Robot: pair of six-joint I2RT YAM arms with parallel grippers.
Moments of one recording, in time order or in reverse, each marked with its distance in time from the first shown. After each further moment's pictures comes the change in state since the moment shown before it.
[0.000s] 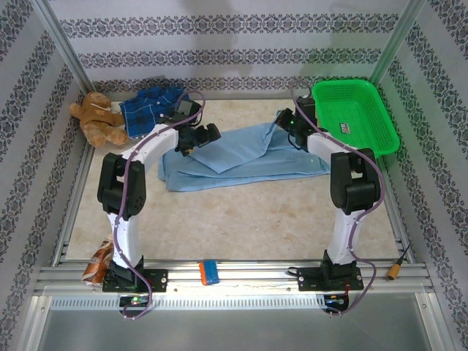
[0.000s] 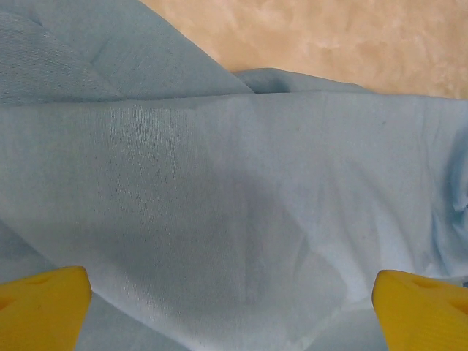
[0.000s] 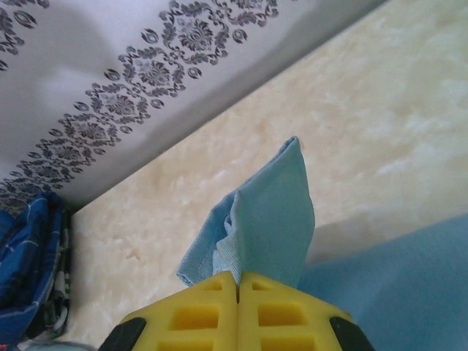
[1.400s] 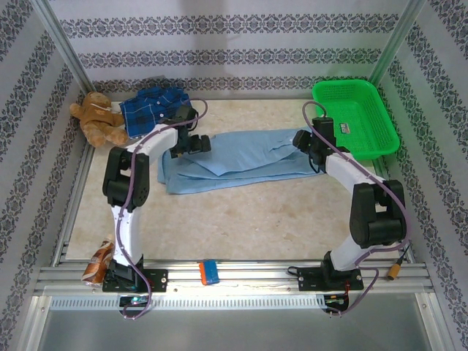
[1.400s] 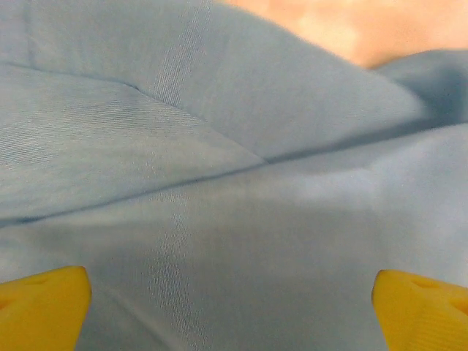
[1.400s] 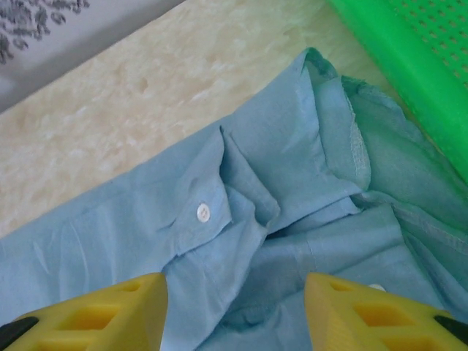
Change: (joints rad) left arm 0.054 0.068 0.002 -0.065 -0.100 0.287; right arm -0.042 -0.374 -0.325 -0.247 0.166 -0.216
